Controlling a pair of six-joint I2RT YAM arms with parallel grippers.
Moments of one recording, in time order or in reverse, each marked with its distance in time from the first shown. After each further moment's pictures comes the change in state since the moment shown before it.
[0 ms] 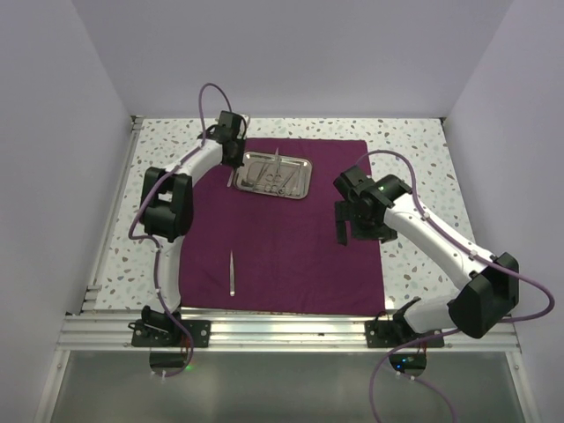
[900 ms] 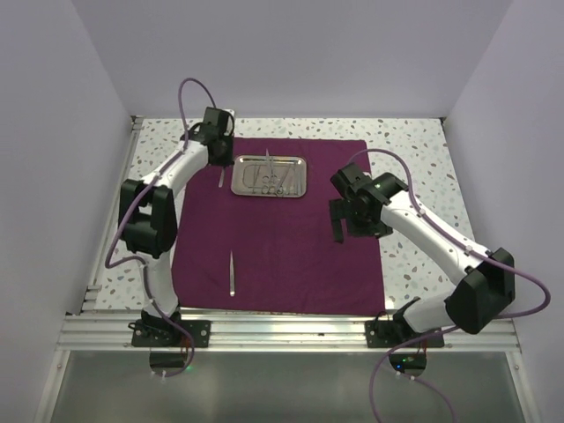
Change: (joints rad) left arm 0.019 -0.219 -0.161 -0.046 -0.030 -0.061; right arm 0.000 0.020 0.010 0.050 -0.029 -0.077
